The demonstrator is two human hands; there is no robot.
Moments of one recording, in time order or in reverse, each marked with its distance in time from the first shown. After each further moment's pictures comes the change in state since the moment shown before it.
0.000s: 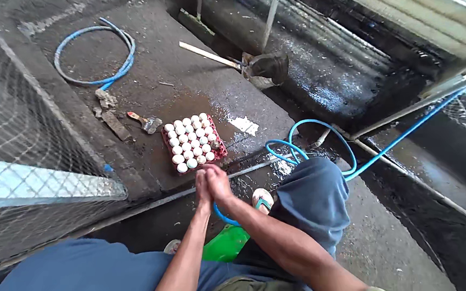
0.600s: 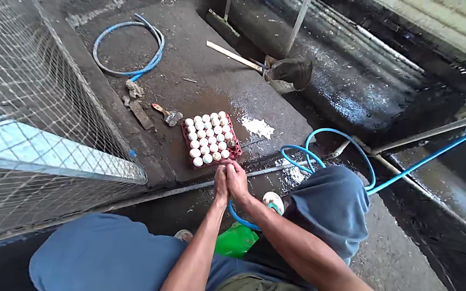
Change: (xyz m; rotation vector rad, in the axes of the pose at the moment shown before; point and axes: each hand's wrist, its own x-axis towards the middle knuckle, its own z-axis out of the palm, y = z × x) left_hand -0.010 0.023 -0.001 -0.050 -0.063 -0.074; right_hand 0.004 -0.001 -0.001 -0.028 0.071 -0.056
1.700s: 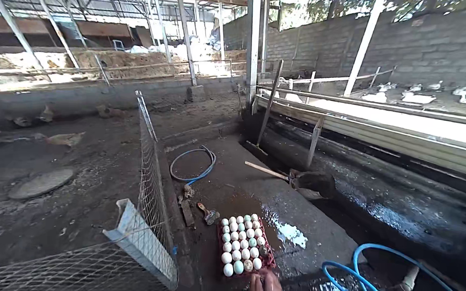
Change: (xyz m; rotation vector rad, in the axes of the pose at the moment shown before) left_hand 0.002 -0.009 0.011 0.055 0.048 0.042; right_hand 0.005 0.015 -0.006 -0.111 -0.050 -0.057
